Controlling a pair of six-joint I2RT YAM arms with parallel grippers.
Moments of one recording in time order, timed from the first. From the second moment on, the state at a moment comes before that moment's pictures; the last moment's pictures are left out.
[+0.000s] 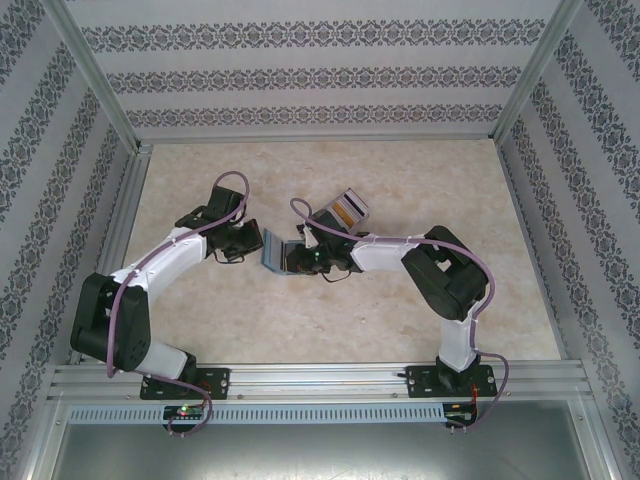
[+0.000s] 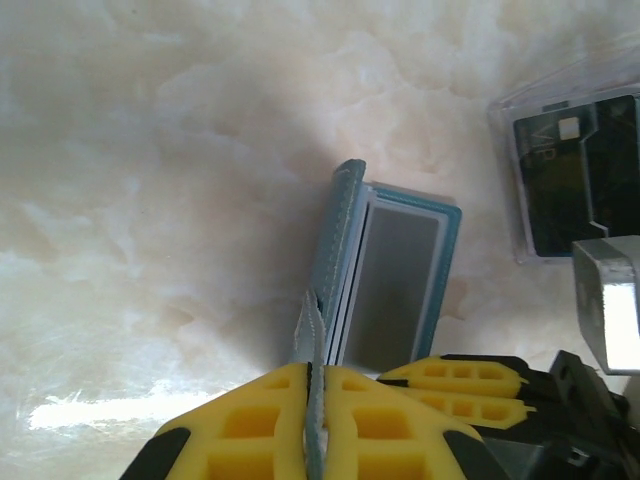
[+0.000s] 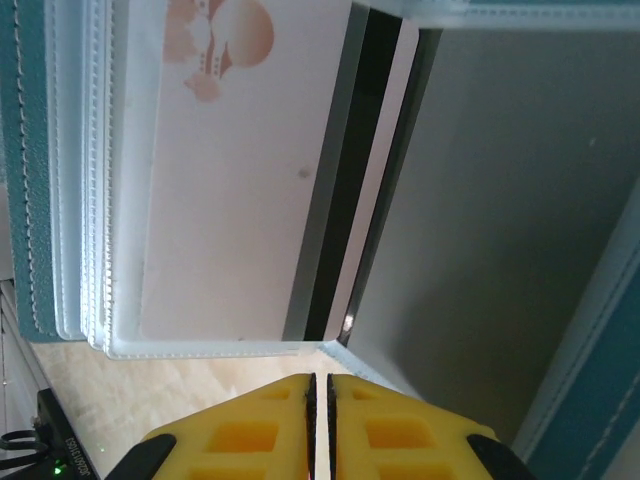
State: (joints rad) left arm -0.29 1.46 0.97 -0.54 0.25 -0.68; right arm 0.75 1.93 1.07 -0.01 -0.46 0.76
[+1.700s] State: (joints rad) left arm -0.29 1.48 0.97 -0.54 0.32 -0.70; right arm 0.72 2.01 1.23 -0.08 -0.53 0.72
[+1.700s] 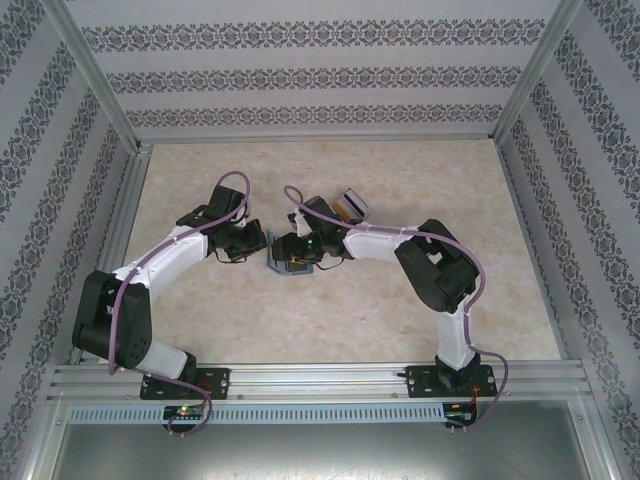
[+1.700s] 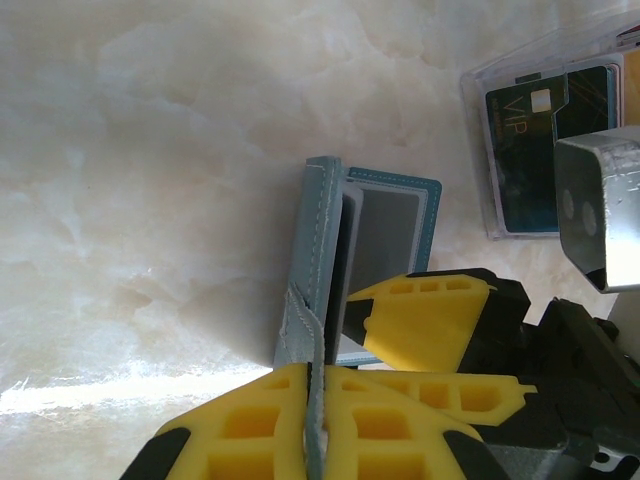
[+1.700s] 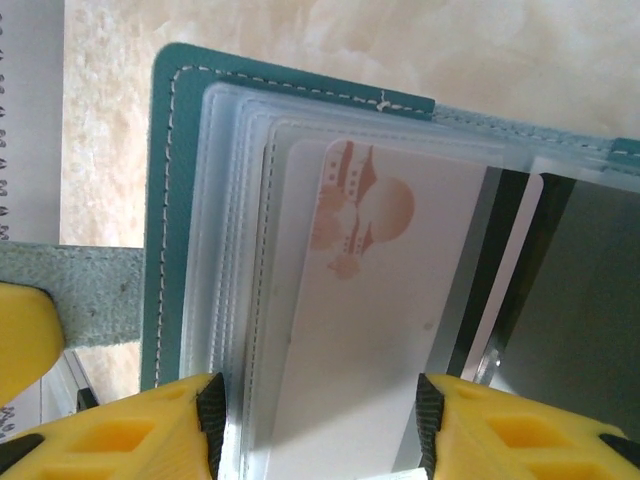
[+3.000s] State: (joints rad) left arm -0.29 1.48 0.97 -0.54 0.31 -0.70; right arm 0.74 1.94 1.28 -0.23 -0.43 0.62
